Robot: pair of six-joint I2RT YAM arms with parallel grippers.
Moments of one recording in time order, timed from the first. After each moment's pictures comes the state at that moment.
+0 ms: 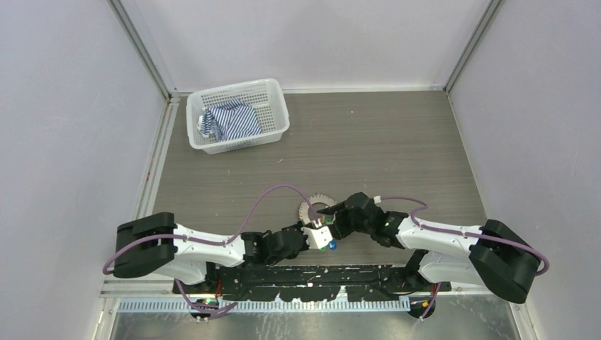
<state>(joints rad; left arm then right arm) -1.37 1.32 0.44 0.30 -0.45 0.24 0.89 1.17 0.37 0.03 0.03 2.02</state>
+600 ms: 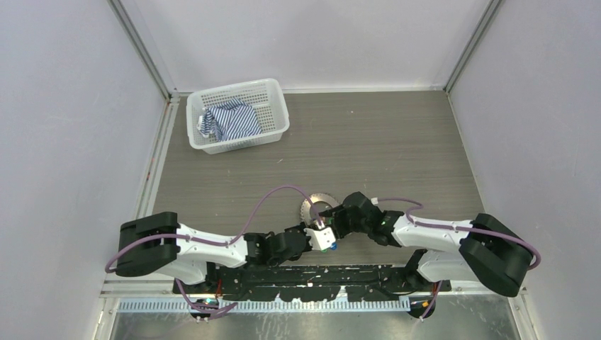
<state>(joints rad) -1.40 1.34 0.46 0.33 -0.47 0.24 0.89 1.21 0.37 0.04 -0.01 2.04</state>
